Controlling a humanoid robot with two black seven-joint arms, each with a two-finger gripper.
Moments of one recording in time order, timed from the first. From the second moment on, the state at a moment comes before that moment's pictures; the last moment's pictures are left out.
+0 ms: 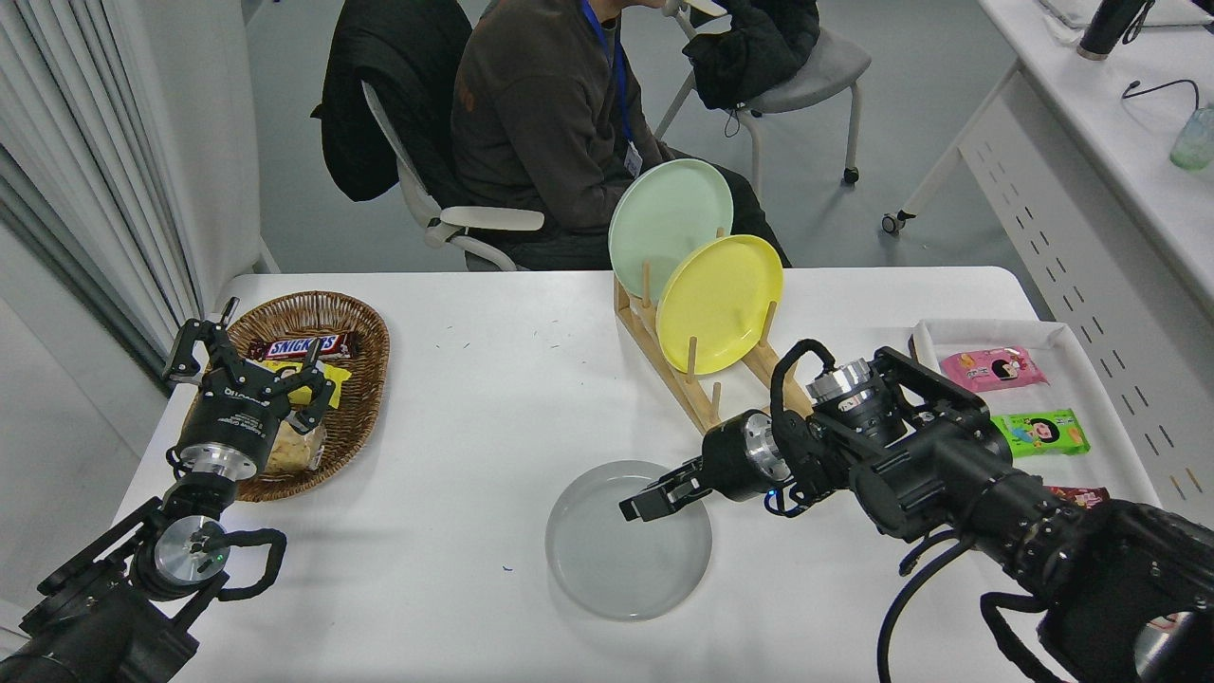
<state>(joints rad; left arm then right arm) -0.41 0.36 -1.02 -0.69 0.06 -0.47 -0.51 0.92 0.00 0.54 0.62 0.87 -0.79 -0.66</state>
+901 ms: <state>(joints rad) -0.41 0.36 -1.02 -0.69 0.06 -0.47 -0.51 1.03 0.00 0.48 0.71 0.60 -0.55 -0.66</state>
